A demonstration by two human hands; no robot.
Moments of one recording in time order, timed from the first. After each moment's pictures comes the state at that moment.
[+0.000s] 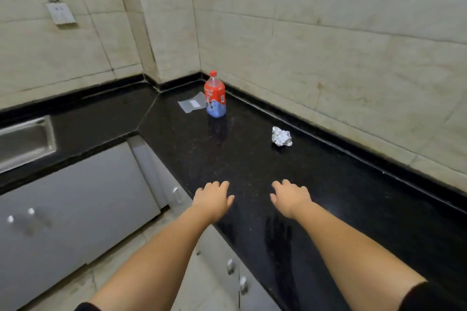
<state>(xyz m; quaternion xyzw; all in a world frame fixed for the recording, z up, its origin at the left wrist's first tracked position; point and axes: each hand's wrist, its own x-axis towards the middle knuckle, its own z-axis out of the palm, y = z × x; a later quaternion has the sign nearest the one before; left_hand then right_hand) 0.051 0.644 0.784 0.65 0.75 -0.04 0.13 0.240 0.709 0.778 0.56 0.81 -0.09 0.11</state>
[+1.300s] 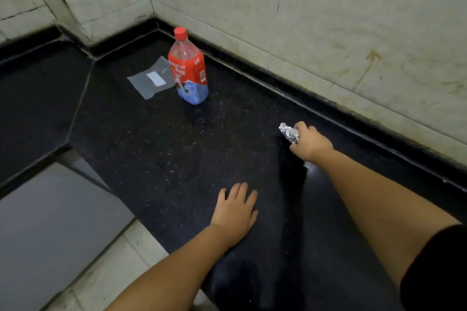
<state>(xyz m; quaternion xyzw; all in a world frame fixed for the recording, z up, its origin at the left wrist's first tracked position) -0.004 0.847 0.680 0.80 0.57 -0.11 0.13 0.188 1.004 0.733 0.71 0.67 -0.20 0.03</state>
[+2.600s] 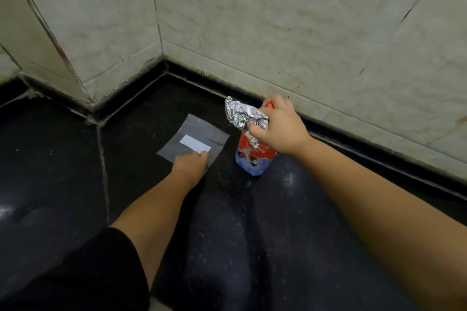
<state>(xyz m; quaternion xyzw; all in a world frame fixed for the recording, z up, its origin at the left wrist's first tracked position) -0.347 1.193 0.692 0.80 0.57 -0.16 0.10 -0.148 1.168 0.834 0.66 0.74 -0.07 -0.14</state>
